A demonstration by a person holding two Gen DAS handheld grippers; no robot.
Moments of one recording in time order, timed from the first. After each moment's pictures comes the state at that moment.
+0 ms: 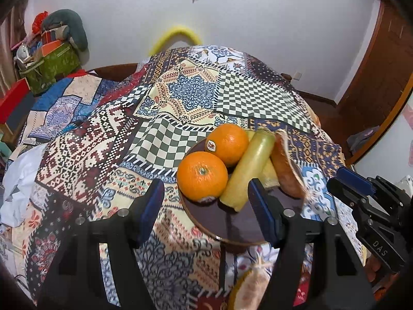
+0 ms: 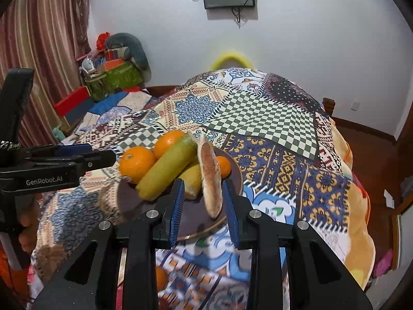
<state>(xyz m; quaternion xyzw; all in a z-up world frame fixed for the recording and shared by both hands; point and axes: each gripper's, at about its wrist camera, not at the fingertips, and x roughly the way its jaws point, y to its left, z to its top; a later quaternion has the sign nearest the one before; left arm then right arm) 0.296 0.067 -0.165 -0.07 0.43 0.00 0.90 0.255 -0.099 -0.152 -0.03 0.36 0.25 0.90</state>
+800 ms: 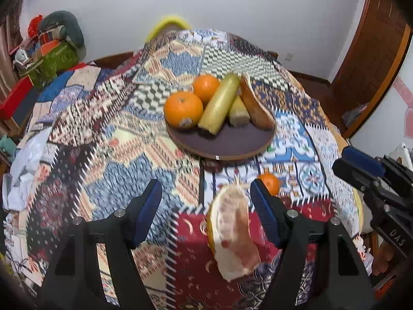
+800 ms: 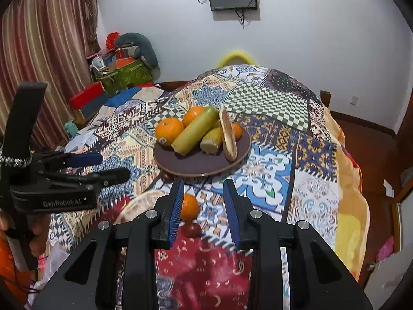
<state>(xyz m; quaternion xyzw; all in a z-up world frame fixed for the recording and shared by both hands) 0.200 0.027 -0.177 -0.04 0.46 -0.01 0.89 0.172 -0.121 -0.149 -0.03 0.37 0.26 0.89</state>
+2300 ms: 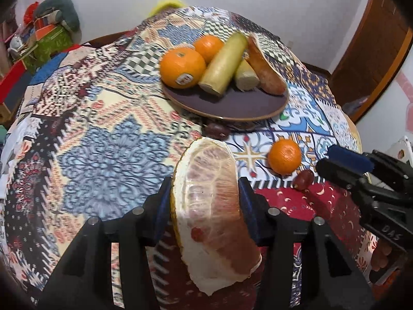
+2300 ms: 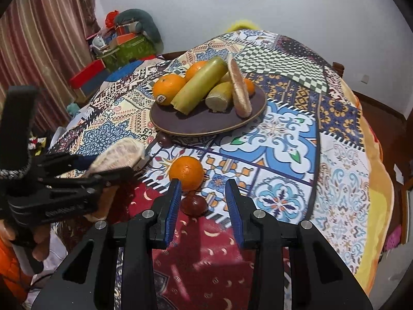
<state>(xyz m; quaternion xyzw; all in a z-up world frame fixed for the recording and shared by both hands) 0.198 0.036 -0.225 -0.05 0.49 -0.02 0.87 0.182 -0.103 -0.199 -0.03 0.43 0.28 0.86</state>
